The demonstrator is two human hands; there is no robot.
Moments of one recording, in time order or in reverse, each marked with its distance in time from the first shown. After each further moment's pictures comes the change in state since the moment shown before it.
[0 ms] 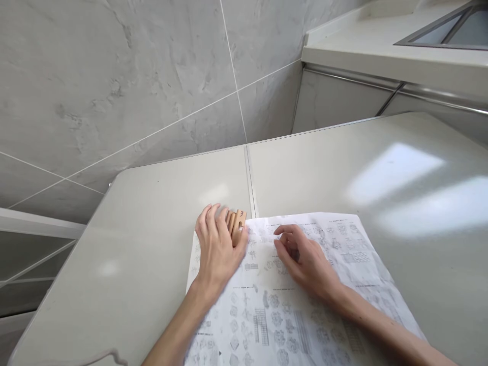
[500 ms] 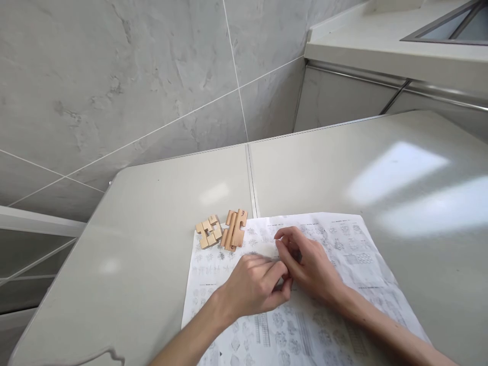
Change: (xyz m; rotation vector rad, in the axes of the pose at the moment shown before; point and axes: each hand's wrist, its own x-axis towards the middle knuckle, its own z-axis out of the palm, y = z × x) left_hand -0.032 0.038 0.013 -0.611 -0.156 0.601; right_hand 0.000 -0.002 0.000 -0.019 -0.013 0.051
